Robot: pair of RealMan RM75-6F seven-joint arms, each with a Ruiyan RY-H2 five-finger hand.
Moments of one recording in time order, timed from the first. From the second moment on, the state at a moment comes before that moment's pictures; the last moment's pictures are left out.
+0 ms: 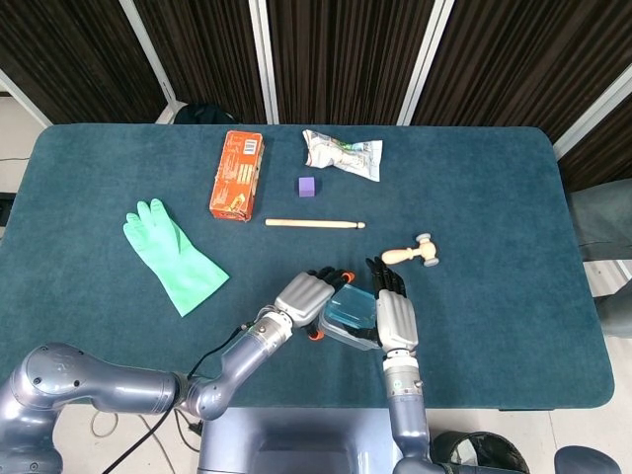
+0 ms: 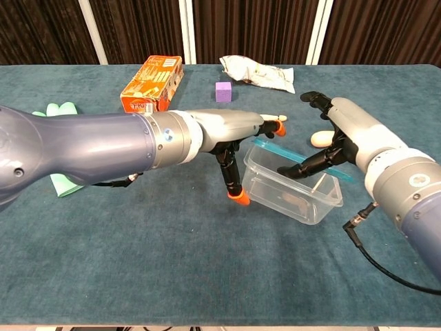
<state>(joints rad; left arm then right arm) -1.20 -1.75 -0.17 -1.52 0.65 0.85 0.55 0.43 -1.93 0.32 -1.74 -0.99 1.41 -0.48</state>
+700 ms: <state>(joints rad) -1.17 -1.70 -0.17 -1.55 0.69 0.86 0.52 0.44 -1.93 0.31 -1.75 -0.99 1.41 -0.47</state>
